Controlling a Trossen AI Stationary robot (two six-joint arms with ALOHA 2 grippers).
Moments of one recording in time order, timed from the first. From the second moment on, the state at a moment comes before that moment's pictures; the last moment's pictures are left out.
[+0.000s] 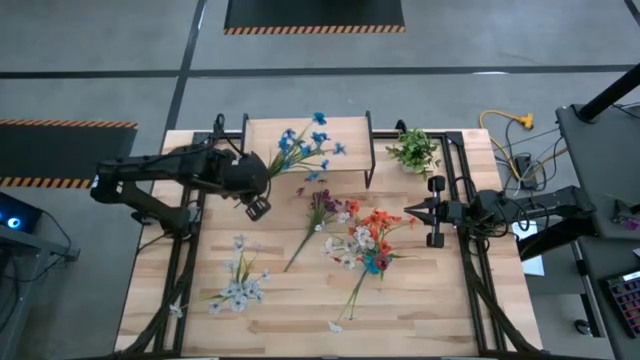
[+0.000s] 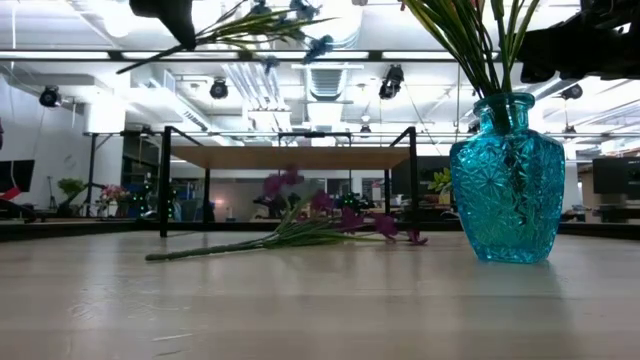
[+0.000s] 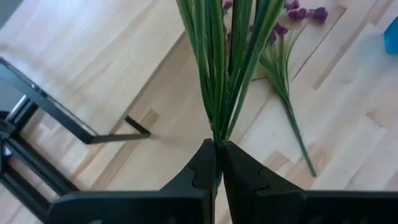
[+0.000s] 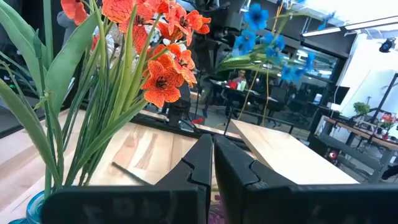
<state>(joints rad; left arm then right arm) -0.04 1.33 1.57 -1.43 -0.34 -0.64 0.14 0.25 0.07 0.31 0.16 -0.27</state>
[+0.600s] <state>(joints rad) -0.42 1.28 1.55 -1.14 -0.77 -0.57 0.14 0.25 0.07 0.31 0.16 -0.27</state>
